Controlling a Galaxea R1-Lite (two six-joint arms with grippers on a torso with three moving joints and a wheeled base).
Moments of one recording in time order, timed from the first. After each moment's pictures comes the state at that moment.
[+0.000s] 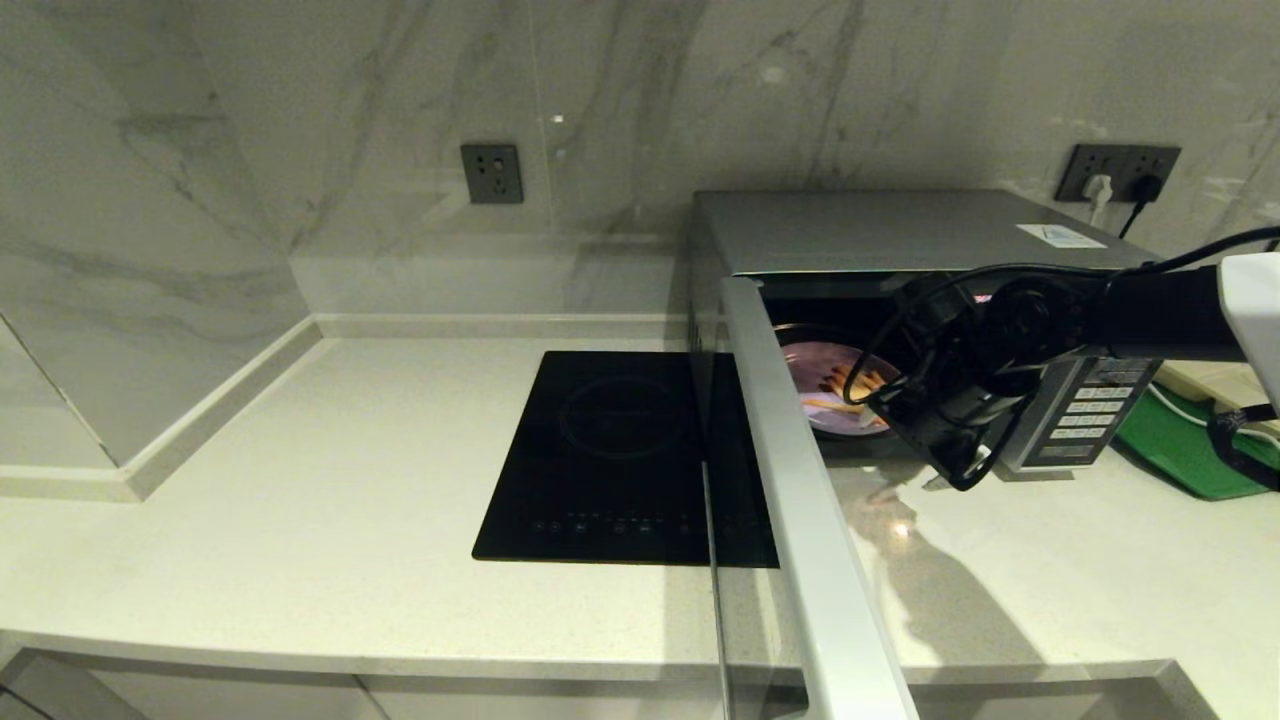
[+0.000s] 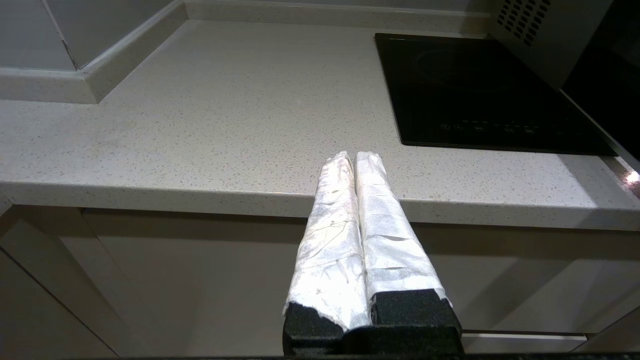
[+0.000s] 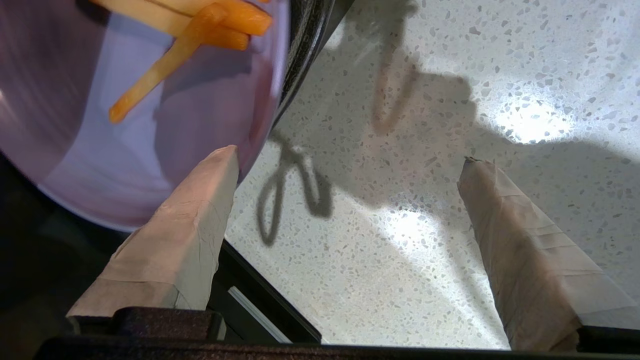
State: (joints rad) left arm 0.00 0.00 0.00 -0.01 0.01 -0.06; right arm 0.23 2.19 -1.78 0.65 -0.19 1.19
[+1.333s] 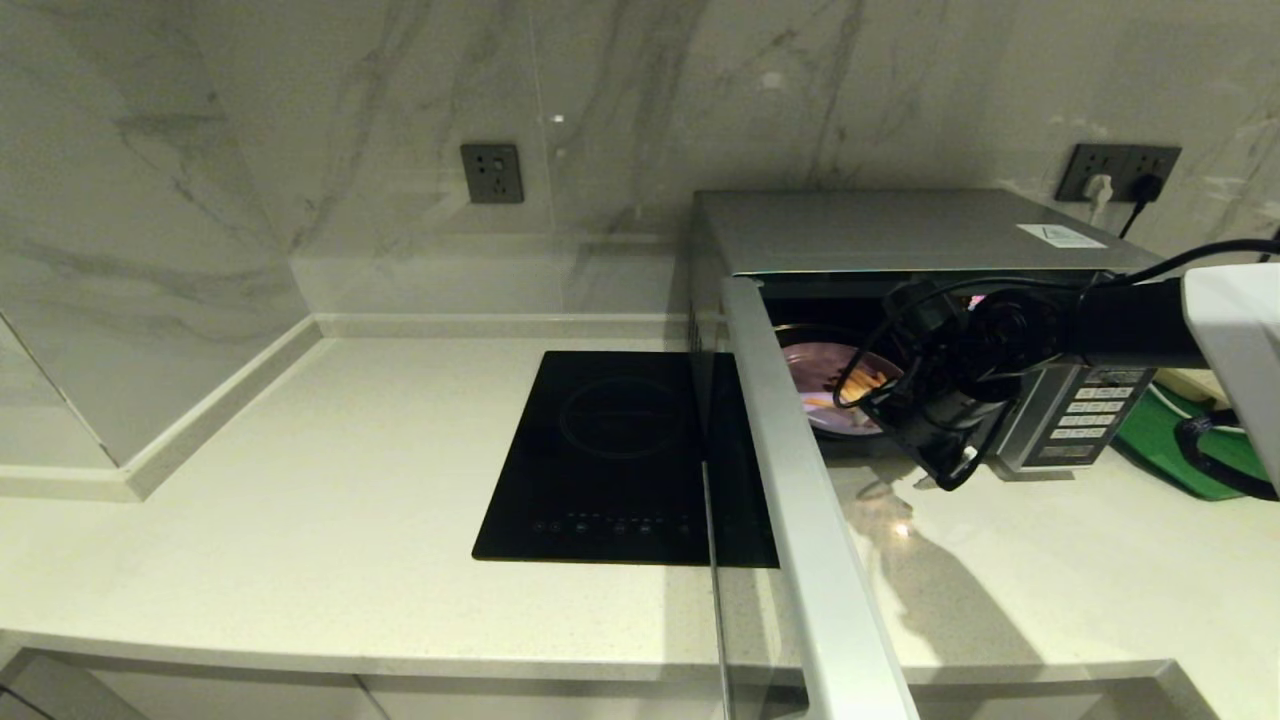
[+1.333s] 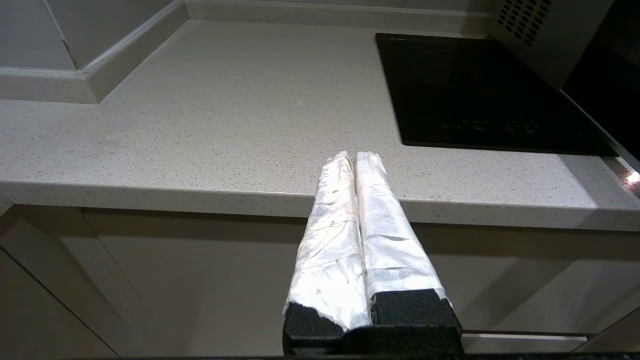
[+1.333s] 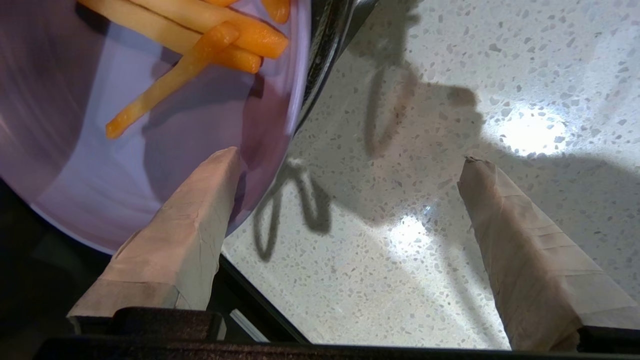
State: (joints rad) left arm 0.00 0.00 0.00 -0.01 0.01 -0.06; right arm 0.23 2.23 -1.80 0.61 -0.20 1.19
